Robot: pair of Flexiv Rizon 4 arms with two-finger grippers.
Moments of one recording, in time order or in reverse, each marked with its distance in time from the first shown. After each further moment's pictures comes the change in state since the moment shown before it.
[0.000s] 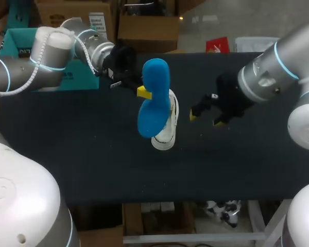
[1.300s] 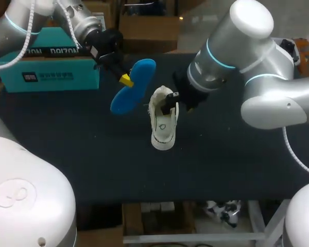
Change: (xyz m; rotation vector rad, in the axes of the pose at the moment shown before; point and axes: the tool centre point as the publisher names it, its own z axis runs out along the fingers) left arm -0.025 0.040 -0.125 -0.434 -0.186 -0.129; right arm 0.037 0.059 0.078 0.027 -0.189 -0.354
